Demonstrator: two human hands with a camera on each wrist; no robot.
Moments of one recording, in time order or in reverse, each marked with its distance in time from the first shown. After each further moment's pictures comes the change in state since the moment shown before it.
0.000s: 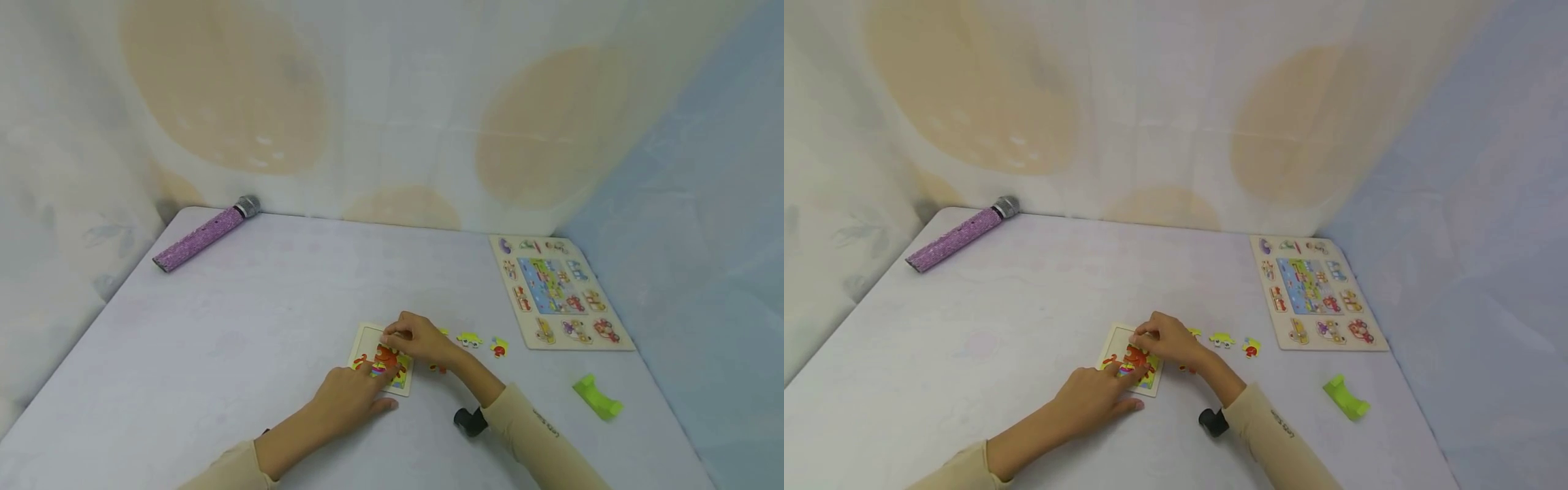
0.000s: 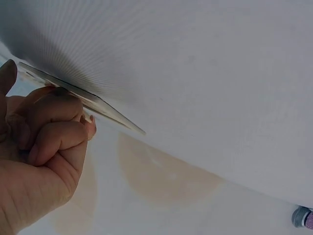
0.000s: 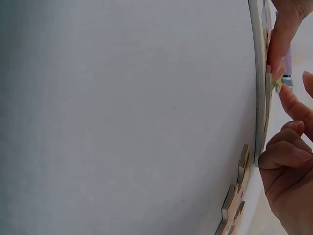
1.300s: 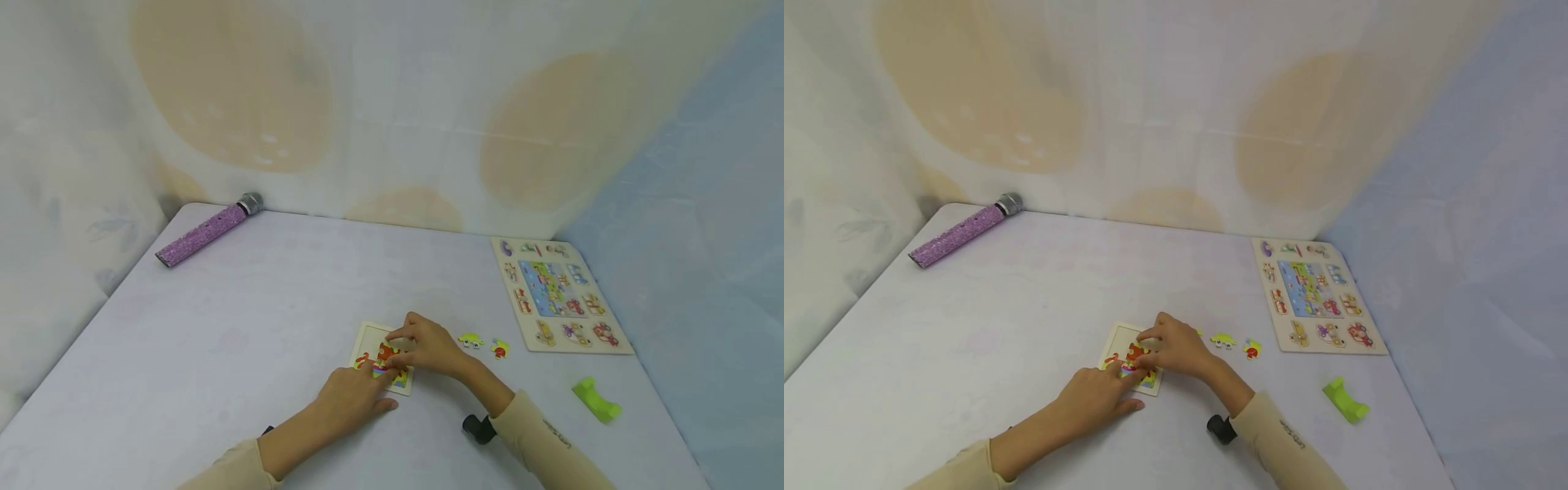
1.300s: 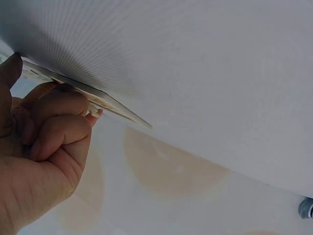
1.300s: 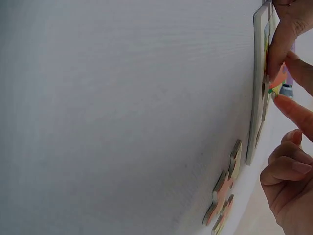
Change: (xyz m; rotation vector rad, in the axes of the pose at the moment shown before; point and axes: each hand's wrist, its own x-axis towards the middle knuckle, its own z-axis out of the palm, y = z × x) left_hand -0.003 0.004 0.002 0.038 0.040 -0.001; right_hand -0.013 -0.009 0.004 -0.312 0.064 0.015
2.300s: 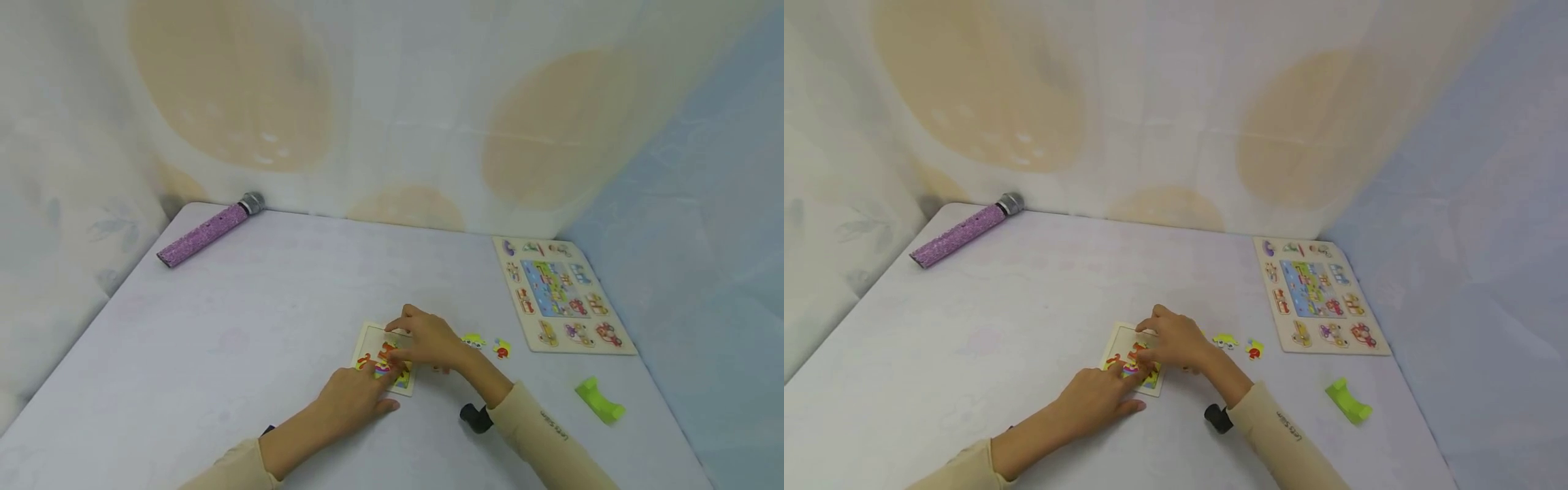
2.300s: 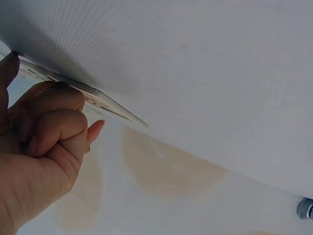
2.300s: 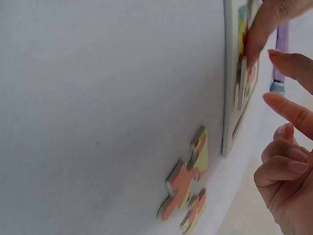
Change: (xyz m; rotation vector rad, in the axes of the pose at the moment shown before) left_hand 0.001 -0.002 -0.002 -0.009 -0.029 0.006; right_hand 0.011 -0.010 -0.011 -0.190 -0.061 -0.022
